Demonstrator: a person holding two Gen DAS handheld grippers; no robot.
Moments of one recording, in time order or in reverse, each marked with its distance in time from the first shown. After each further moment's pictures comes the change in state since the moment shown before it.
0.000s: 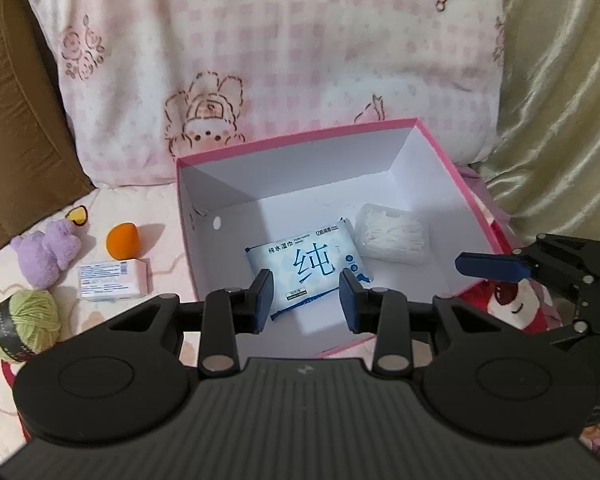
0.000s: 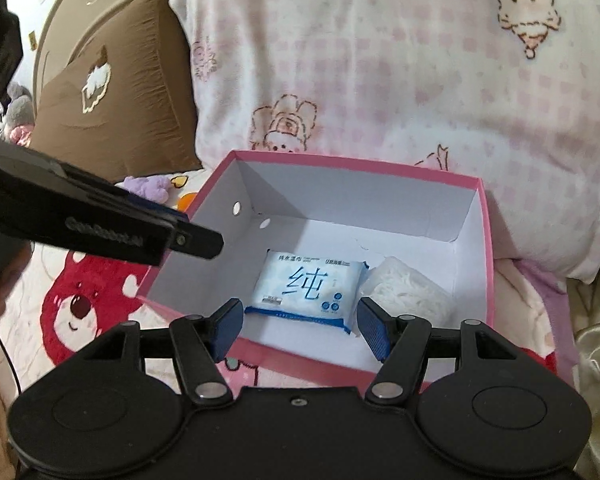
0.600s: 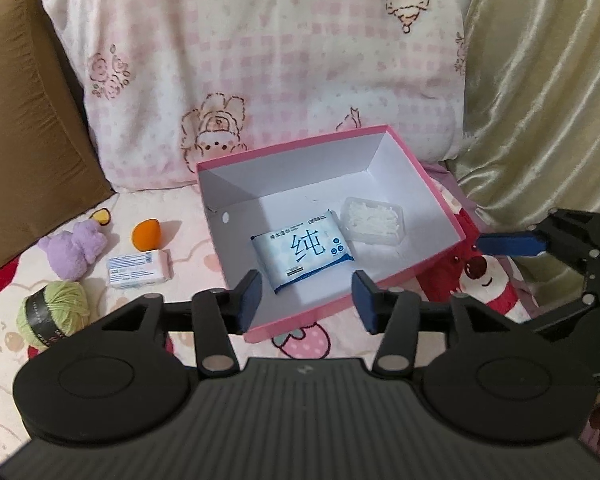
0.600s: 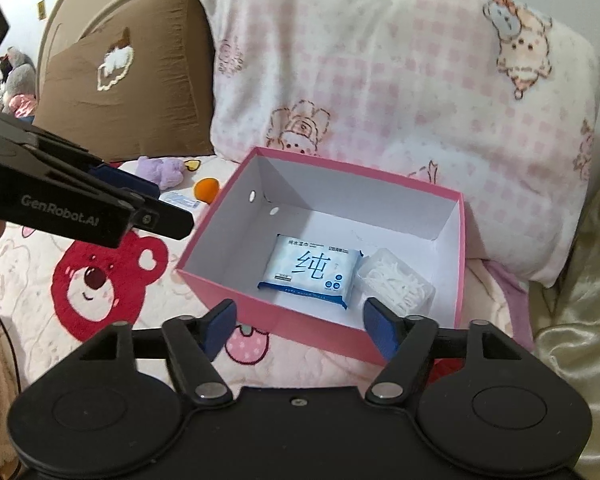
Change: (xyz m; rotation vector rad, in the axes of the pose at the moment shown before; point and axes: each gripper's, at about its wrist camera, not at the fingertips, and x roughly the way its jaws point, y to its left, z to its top) left arm -0.078 0.008 -0.020 0.040 -0.025 -0.033; right arm -0.063 0.044 0.005 -0.076 0.054 -0.075
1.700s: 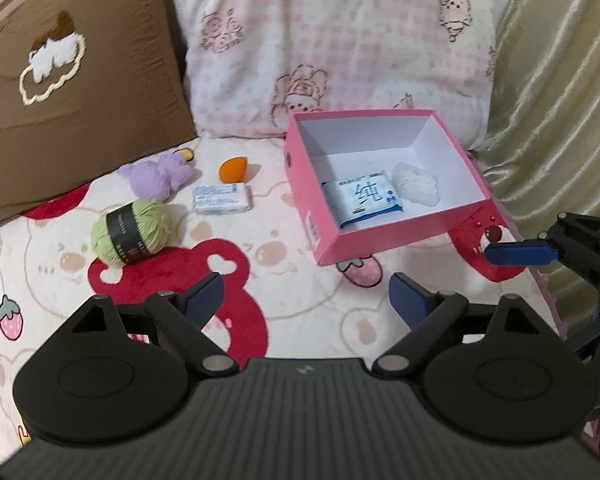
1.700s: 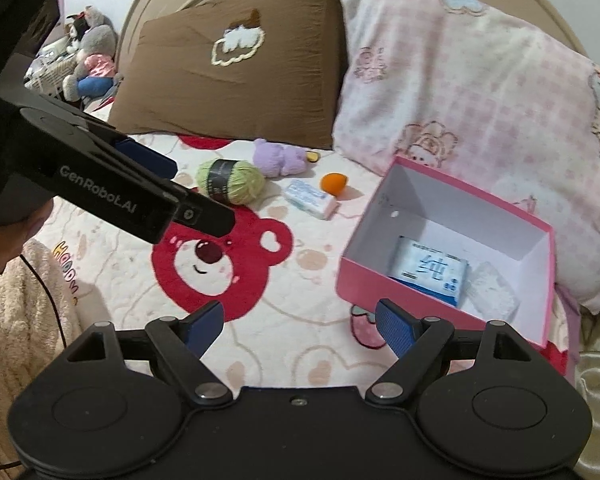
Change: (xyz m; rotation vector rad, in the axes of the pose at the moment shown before) left arm -0.092 0.093 -0.079 -0.109 0.015 0.027; right arm -0.043 0.136 -0.004 -0.153 0.030 0.134
